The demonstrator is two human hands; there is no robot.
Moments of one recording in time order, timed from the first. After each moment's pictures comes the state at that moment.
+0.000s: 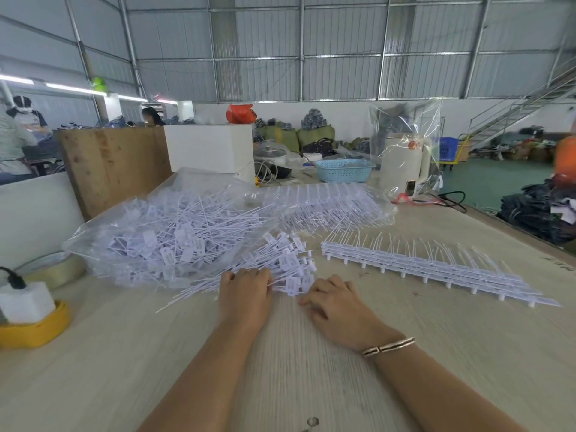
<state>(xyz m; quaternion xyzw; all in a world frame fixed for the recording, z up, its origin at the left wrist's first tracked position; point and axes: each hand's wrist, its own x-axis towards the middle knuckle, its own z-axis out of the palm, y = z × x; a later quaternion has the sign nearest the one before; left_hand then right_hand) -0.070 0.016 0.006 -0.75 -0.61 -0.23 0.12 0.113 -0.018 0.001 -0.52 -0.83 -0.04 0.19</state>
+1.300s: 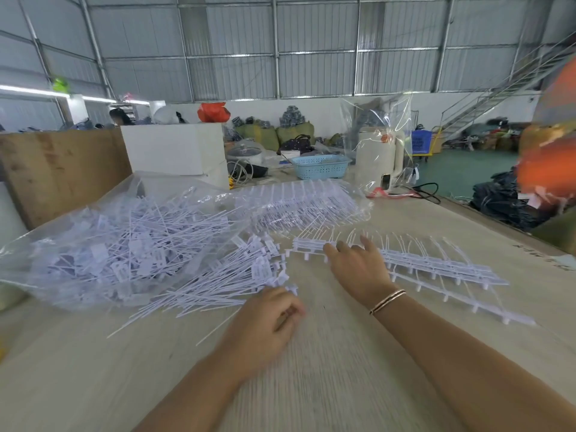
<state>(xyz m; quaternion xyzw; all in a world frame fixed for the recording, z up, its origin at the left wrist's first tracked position) -0.025 -0.017 0.010 -0.87 -0.36 -0.31 -0.12 0.186 0.031 0.029 -0.62 -0.71 -0.33 0.09</state>
